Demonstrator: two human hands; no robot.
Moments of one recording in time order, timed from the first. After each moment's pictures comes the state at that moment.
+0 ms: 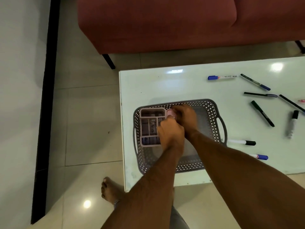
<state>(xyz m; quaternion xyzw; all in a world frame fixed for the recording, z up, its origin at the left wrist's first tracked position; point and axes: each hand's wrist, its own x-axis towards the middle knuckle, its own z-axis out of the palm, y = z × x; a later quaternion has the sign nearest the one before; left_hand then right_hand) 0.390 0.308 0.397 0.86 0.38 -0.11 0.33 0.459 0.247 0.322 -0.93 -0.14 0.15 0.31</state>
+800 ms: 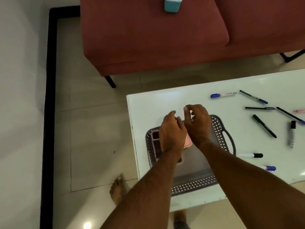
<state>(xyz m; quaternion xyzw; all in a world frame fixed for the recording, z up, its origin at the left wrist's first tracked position) 0.430 0.383 0.420 0.85 0.30 0.02 0.44 0.484 0.297 0.380 -0.93 -0.08 -0.09 0.34</state>
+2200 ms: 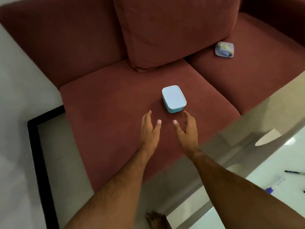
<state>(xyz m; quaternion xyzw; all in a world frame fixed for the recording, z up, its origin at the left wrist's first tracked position) 0.938 0.702 0.444 0.84 0.10 -0.05 0.53 0.918 0.554 0.433 -0.84 0.17 -0.05 0.51</state>
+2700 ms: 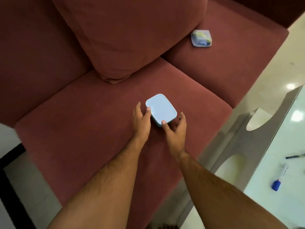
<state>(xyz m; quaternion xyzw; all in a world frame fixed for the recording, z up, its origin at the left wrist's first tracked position) 1.101 0.670 0.395 0.81 0.09 -0.13 0.57 1.012 0.579 0.386 -0.69 0.37 -0.12 0.61</state>
